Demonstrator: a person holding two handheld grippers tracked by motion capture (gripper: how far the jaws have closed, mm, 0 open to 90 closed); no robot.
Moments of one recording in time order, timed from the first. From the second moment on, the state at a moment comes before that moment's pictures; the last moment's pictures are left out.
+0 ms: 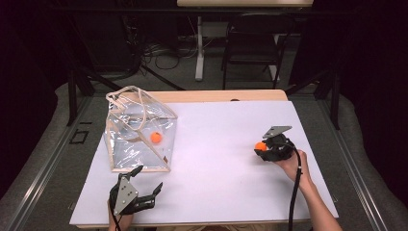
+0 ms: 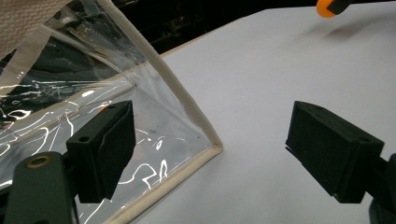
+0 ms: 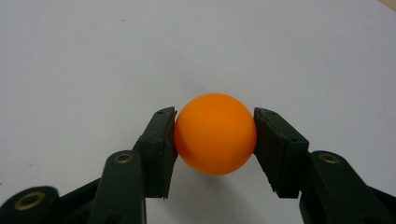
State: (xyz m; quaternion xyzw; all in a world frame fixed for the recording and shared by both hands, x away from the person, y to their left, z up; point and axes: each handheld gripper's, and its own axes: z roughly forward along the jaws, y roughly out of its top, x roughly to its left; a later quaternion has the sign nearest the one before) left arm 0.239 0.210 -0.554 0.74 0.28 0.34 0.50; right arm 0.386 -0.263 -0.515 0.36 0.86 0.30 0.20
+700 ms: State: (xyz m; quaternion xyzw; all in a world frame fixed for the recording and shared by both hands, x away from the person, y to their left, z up) left arm 0.239 0.210 -0.553 0.74 0.28 0.34 0.50; right arm 0.379 -0.246 -0.510 0.33 0.87 0.30 0.20
